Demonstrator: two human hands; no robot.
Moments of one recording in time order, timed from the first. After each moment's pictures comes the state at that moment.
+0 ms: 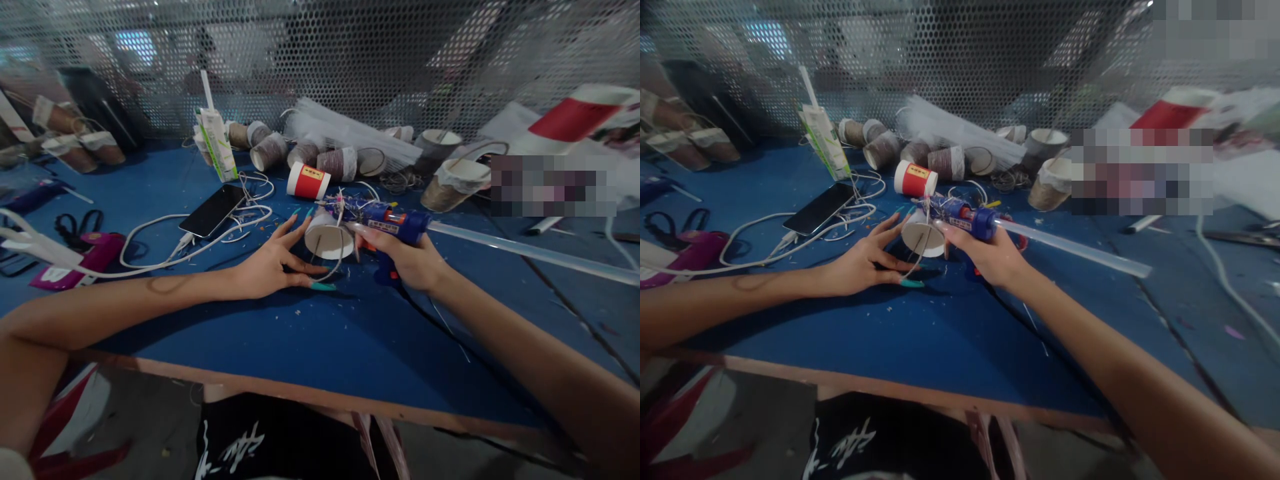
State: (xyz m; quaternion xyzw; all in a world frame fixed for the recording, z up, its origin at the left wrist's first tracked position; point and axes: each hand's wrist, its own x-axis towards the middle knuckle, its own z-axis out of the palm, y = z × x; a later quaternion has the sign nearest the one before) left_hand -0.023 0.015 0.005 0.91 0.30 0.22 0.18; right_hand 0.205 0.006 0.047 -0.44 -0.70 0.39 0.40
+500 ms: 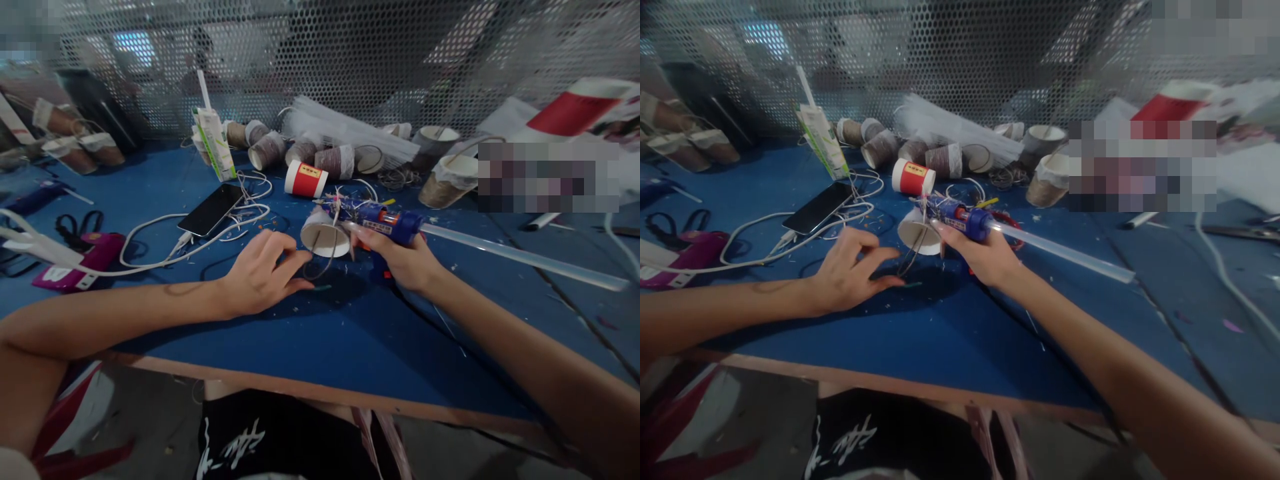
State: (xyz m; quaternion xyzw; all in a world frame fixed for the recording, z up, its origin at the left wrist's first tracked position) left_hand -0.020 -0.019 0.009 0.87 0.28 0.34 -0.23; right_hand 0.205 0.002 0.042 -0.46 -0.68 0.40 0.41
